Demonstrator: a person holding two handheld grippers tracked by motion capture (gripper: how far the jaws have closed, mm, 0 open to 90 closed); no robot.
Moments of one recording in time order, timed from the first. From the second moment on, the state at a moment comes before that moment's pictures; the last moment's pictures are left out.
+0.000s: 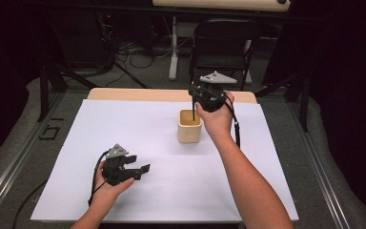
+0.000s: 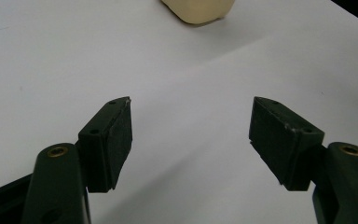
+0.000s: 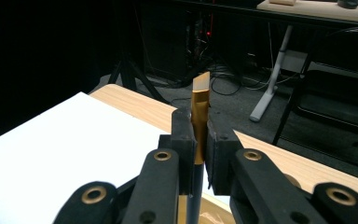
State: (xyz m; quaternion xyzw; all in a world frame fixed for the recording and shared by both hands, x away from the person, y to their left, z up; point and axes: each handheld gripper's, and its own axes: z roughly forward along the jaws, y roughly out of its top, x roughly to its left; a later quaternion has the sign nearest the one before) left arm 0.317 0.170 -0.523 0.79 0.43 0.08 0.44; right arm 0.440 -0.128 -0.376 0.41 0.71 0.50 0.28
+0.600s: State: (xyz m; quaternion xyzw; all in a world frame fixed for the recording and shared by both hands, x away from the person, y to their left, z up) left arm 0.318 0.171 -0.524 0.79 0.43 0.08 0.44; right arm 0.455 -0.112 -0.392 0.42 0.71 0.48 0.29
